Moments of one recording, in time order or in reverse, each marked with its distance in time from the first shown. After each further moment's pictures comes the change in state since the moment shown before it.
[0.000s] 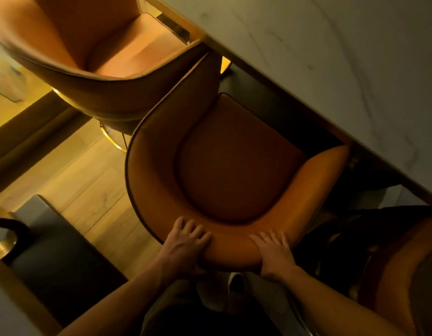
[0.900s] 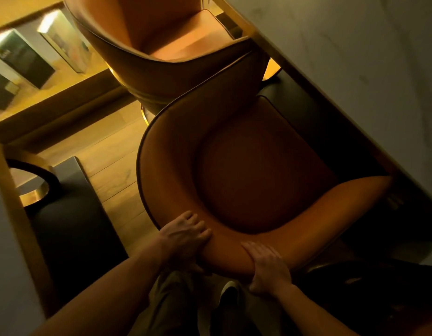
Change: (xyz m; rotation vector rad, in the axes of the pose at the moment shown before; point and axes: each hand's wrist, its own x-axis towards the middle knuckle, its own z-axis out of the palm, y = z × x) left_hand 0.015 0.018 0.000 -0.023 -0.053 -0.020; right_hand 0.025 0.023 0.003 0.033 0.065 -0.377
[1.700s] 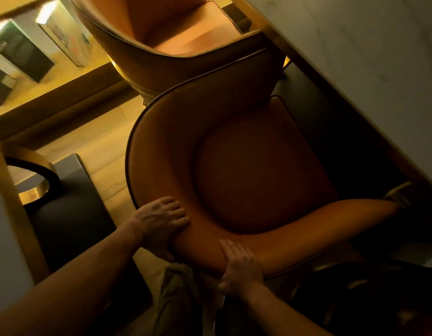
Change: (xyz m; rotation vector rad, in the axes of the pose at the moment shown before) left_hand -0.036 -0.090 0.017 0.070 0.002 0.044; right_hand 0.046 -0.088 0.013 0.132 -0.030 0.011
